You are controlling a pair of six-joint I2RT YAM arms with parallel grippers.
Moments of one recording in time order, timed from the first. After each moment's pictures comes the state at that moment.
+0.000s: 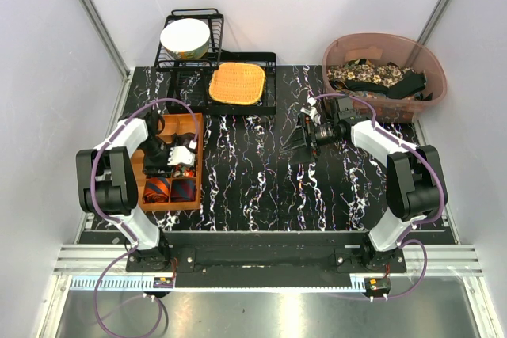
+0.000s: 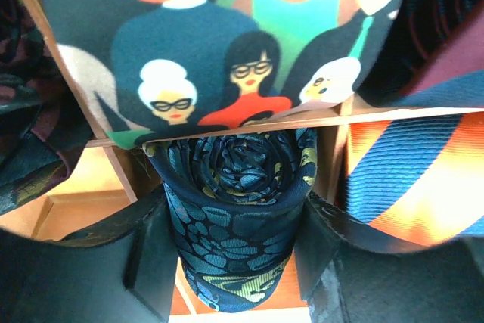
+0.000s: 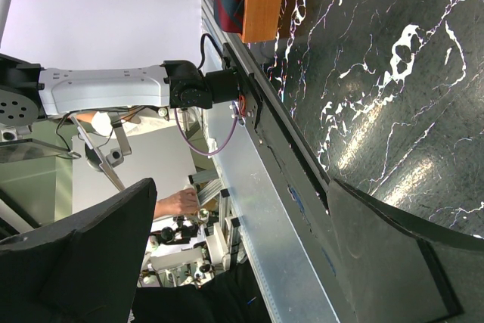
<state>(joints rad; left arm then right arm) 0.09 1.69 1.12 -1.03 0.16 1.69 0.25 1.68 1.09 -0.44 -1.16 0.46</state>
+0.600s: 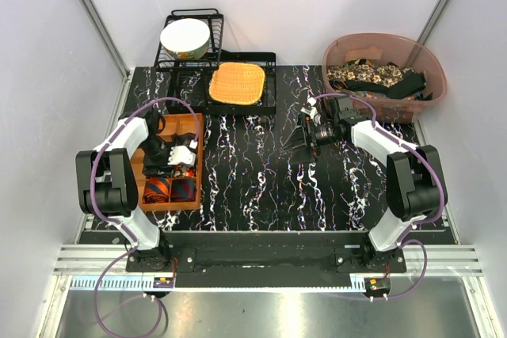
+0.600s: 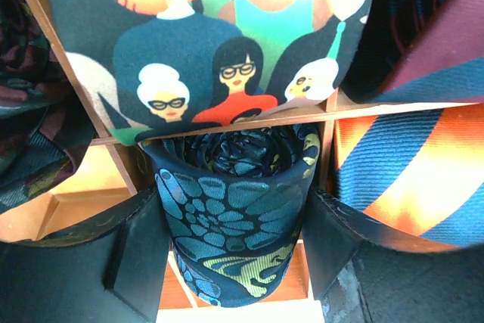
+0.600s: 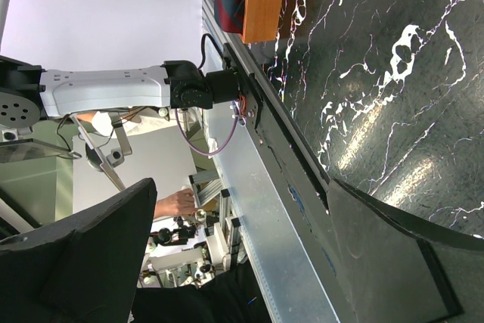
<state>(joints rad) 0.08 1.68 1.13 -1.07 0.16 1.70 0.25 1.68 1.09 -0.44 -1.16 0.46</state>
